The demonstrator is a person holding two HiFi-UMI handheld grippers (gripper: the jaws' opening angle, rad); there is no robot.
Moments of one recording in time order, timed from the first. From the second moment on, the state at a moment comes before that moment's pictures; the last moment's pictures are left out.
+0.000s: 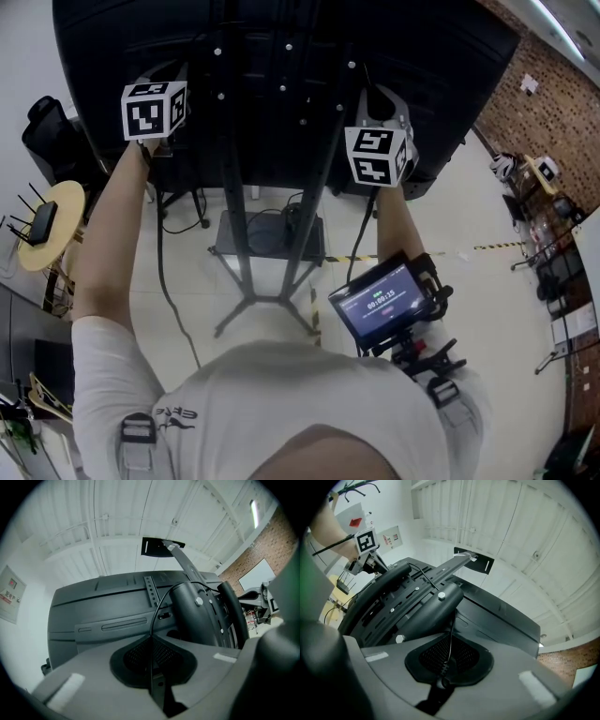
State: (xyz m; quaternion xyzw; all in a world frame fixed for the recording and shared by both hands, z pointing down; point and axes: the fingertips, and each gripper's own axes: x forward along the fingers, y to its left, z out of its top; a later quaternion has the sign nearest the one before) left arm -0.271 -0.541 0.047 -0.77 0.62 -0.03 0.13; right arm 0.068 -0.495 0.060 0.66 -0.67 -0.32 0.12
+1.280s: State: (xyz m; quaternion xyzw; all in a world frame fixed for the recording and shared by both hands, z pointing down) left arm -0.250 -0.544 0.122 -0.81 0.58 0.01 0.11; right arm 0.098 -0.499 0.097 0.68 -0.69 -0.24 0.07
